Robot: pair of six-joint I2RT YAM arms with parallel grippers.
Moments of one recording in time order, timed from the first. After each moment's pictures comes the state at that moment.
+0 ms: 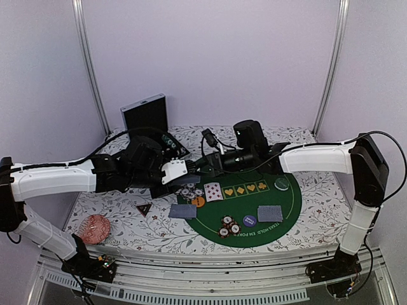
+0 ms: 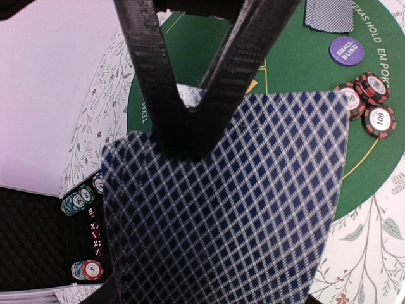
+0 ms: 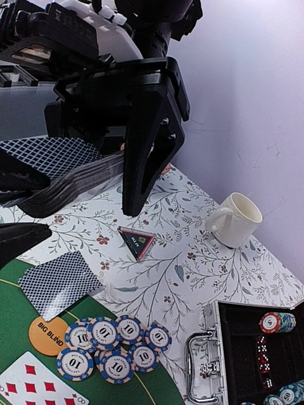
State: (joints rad) left arm -0.90 1.36 0.94 -0.29 -0.13 0.60; right arm 0.82 1.84 1.28 0.11 -0.66 0.53
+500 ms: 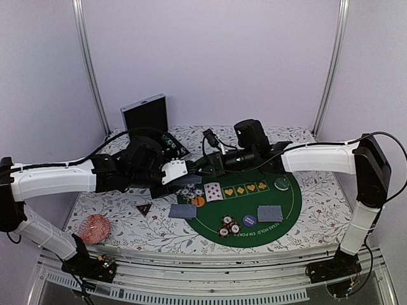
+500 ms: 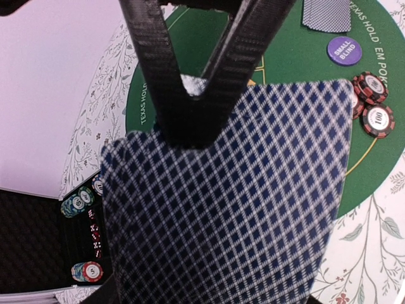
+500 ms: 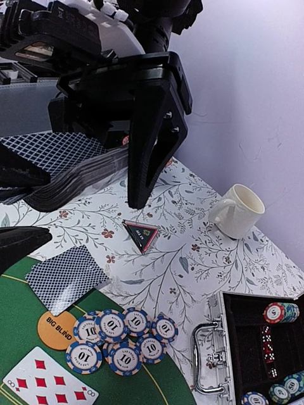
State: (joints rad) left arm -0.90 1.36 0.94 -0.29 -0.12 0.60; right arm 0.82 1.81 1.28 0.06 -0.63 0.52
